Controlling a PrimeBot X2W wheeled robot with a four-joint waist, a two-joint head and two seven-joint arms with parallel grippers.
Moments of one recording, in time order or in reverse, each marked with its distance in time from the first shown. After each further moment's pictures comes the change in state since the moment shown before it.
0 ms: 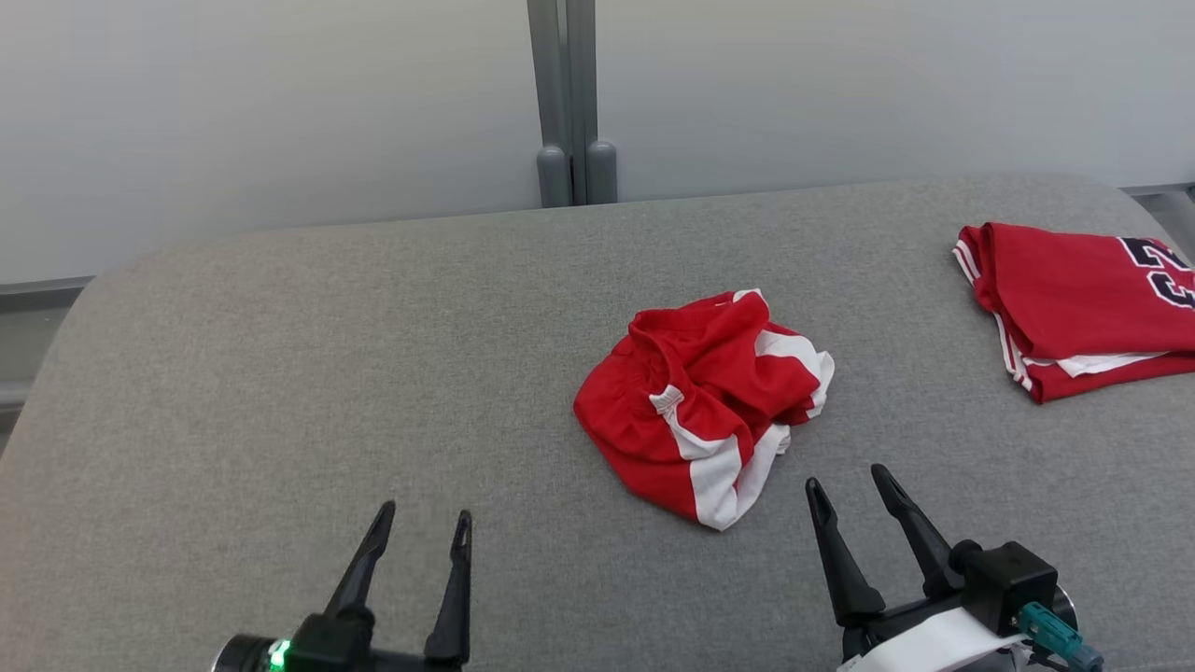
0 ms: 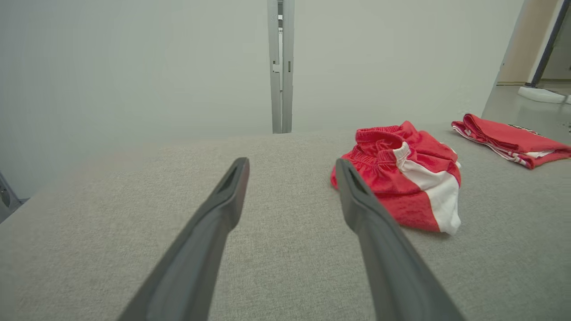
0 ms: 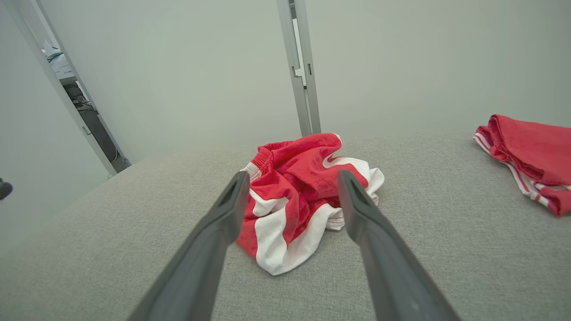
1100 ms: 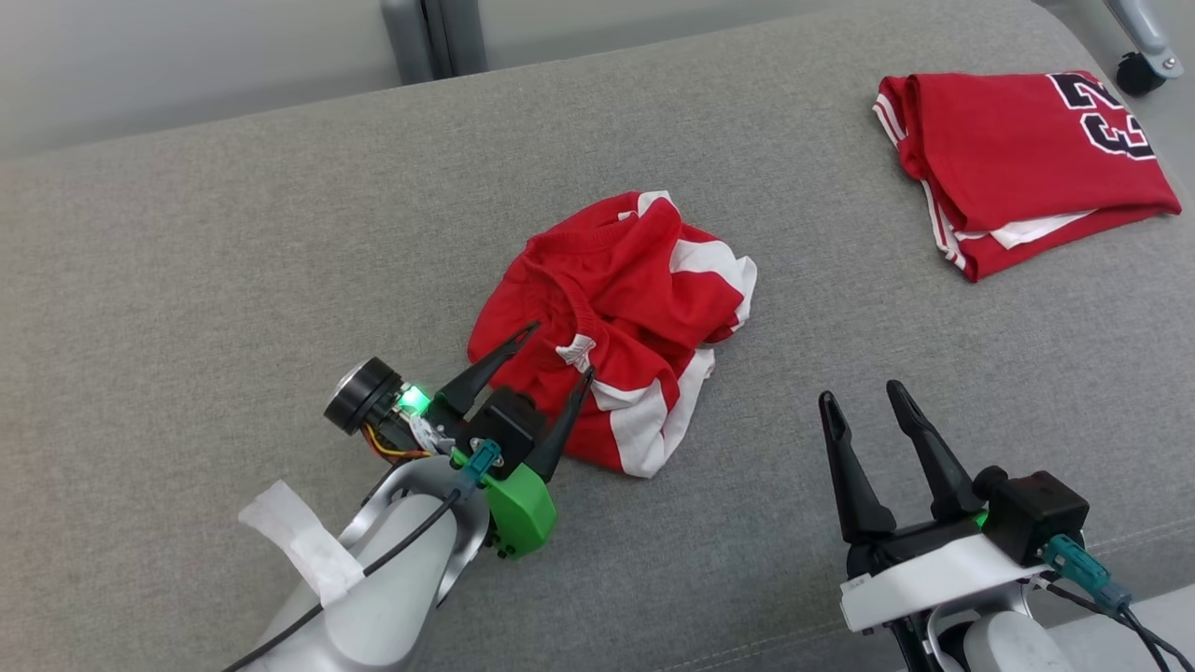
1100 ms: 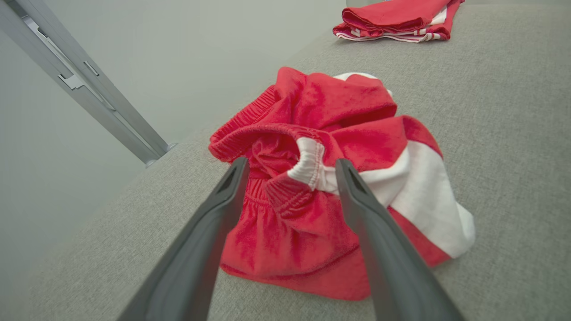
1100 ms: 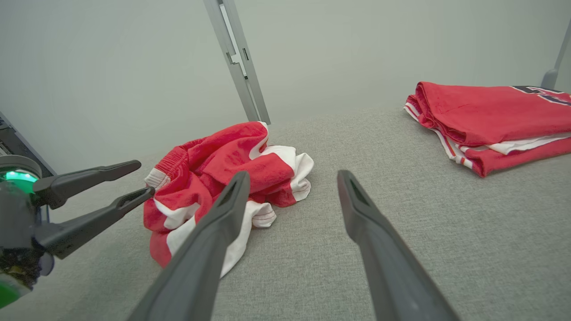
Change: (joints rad) left arm -0.681 0.044 -0.367 0.576 0.154 -0.069 0.000; right arm -0.114 0.008 -0.028 -0.025 0.041 -0.001 0.000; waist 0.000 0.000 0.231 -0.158
